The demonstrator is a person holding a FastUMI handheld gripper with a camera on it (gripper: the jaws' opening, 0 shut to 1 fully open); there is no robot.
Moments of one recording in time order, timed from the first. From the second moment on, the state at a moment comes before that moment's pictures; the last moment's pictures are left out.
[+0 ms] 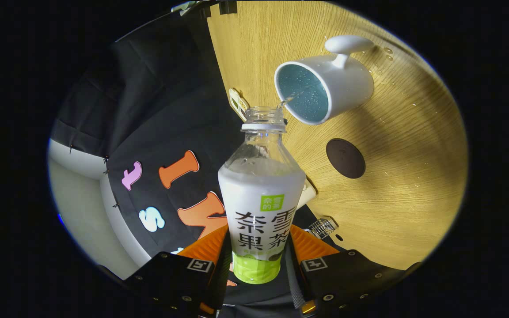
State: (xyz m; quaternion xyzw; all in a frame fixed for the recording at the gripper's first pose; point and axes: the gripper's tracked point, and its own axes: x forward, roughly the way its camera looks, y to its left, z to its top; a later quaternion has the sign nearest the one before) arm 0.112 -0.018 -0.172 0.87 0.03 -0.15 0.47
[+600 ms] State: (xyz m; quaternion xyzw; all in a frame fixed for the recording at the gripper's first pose) arm 0.121 -0.021 -0.163 0.88 0.03 -0.15 0.45
